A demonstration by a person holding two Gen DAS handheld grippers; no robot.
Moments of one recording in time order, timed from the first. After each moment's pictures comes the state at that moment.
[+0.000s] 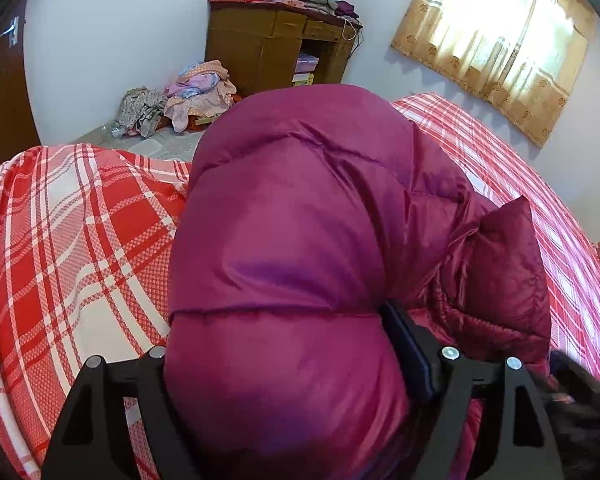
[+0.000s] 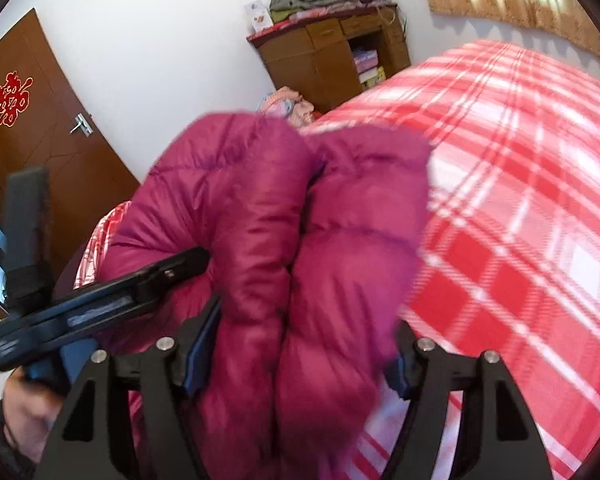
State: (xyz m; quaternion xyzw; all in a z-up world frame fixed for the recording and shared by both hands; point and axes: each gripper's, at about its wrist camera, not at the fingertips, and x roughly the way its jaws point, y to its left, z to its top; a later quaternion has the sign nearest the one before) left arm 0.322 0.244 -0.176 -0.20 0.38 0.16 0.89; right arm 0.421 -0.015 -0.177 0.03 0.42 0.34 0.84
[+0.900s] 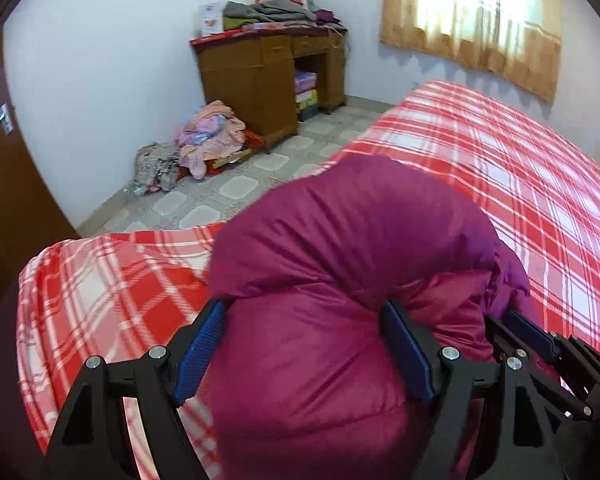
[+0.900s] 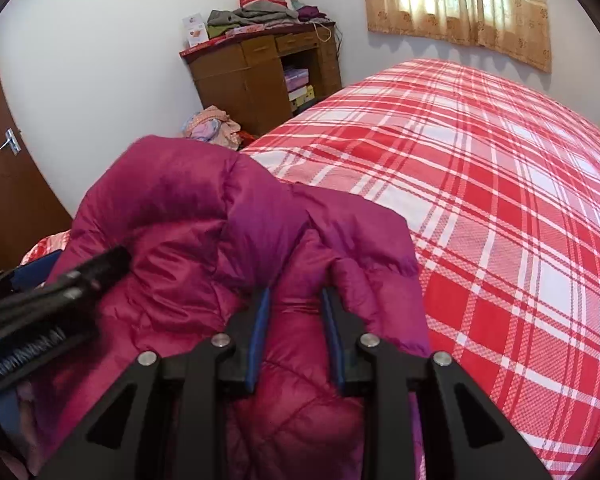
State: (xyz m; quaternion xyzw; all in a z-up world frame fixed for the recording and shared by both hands) left arm 0.362 0.248 -0.157 -0.06 0.39 0.20 0.90; right arm 0.433 0.033 -0.190 0.01 0.41 0.21 0.89
